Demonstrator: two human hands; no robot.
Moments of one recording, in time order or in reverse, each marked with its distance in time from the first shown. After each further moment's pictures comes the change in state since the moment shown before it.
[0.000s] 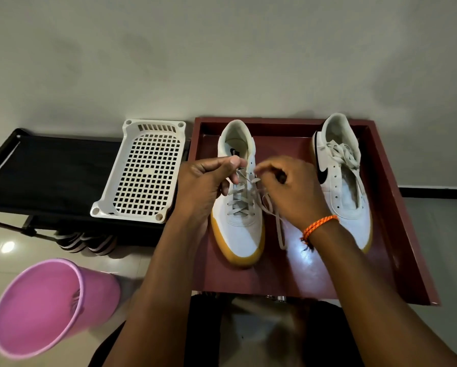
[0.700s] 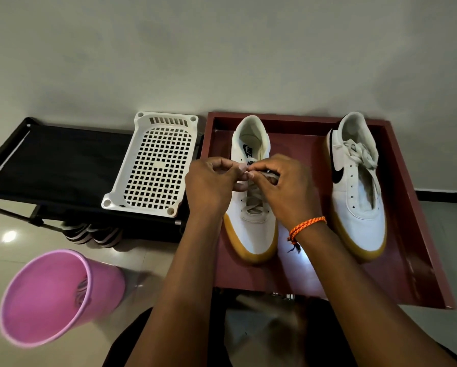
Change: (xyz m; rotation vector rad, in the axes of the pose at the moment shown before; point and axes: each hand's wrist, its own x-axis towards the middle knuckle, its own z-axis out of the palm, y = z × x) left_hand 0.004 -0.010 -0.007 0.252 0.189 -0.102; right_hand 0.001 -0.012 0.039 -0.011 0.057 -0.095
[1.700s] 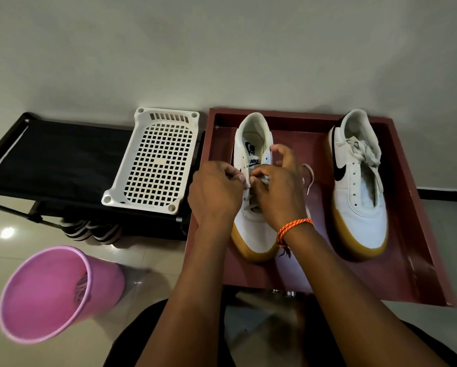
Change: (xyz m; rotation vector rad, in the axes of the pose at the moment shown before) left_hand -0.006 -0.007 0.008 0.529 0.137 0.033; right_hand -0.007 0.009 0.030 -0.206 0.010 0.154
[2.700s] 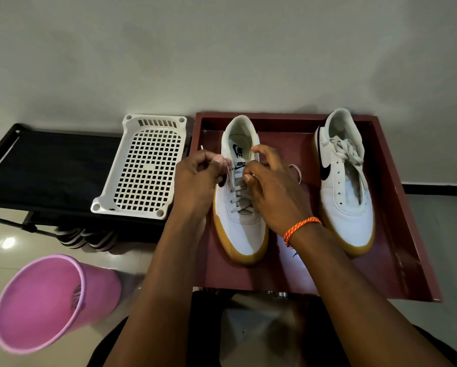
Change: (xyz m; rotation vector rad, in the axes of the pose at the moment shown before) left_hand 0.005 0.004 -0.010 -0.617 -0.130 0.009; right_hand 0.000 0.018 -0.032 -0.112 -0.090 -0.276
